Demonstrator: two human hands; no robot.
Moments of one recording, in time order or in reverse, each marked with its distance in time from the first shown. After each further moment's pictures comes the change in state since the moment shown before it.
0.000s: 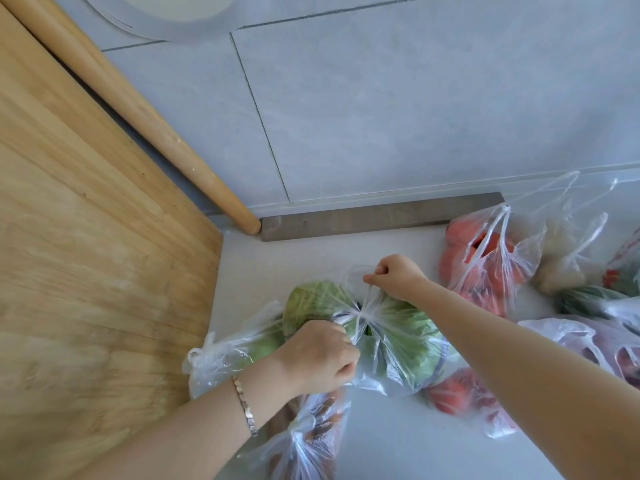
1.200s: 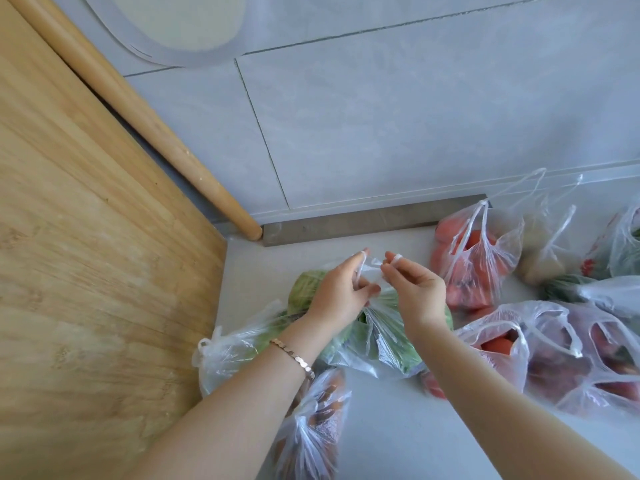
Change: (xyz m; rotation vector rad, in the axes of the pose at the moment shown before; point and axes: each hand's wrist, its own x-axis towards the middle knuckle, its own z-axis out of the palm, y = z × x) left_hand 0.061 0.025 -0.033 -0.786 0.295 -0.661; right_hand -0.087 -0.003 0.012 1.166 0.444 -0.105
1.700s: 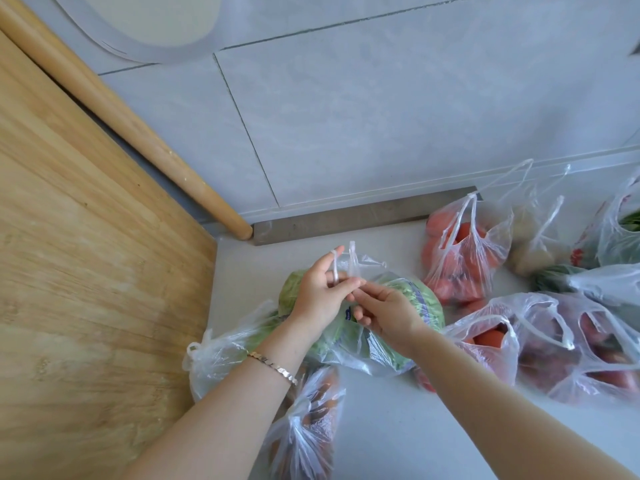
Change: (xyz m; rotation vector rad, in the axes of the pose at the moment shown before) left_hand -0.008 0.005 -0.003 -0.366 0.109 -0.117; right_hand -0.005 0.019 -0.005 0.031 -0.488 0.358
